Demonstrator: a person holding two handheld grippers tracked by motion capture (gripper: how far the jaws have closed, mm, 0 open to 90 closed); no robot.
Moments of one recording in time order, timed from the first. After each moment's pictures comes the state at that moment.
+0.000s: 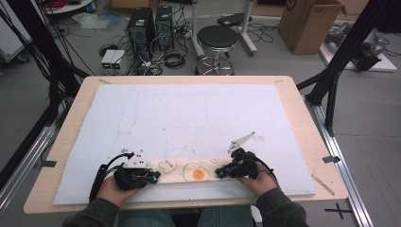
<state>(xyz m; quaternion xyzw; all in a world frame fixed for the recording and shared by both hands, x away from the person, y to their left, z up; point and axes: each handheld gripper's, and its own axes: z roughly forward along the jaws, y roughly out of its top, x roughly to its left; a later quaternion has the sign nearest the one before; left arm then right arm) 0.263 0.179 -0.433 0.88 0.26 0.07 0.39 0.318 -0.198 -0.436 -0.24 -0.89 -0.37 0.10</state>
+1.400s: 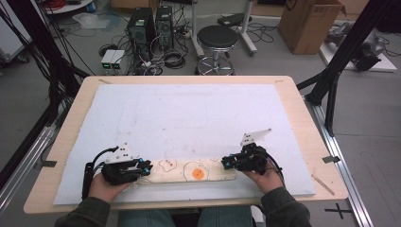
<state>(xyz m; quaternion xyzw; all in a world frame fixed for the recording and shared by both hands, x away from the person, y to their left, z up) 0.270 0.204 -0.423 0.85 0.28 0.11 0.43 0.323 -0.222 -0.422 -0.26 -0.86 -0.43 0.04</state>
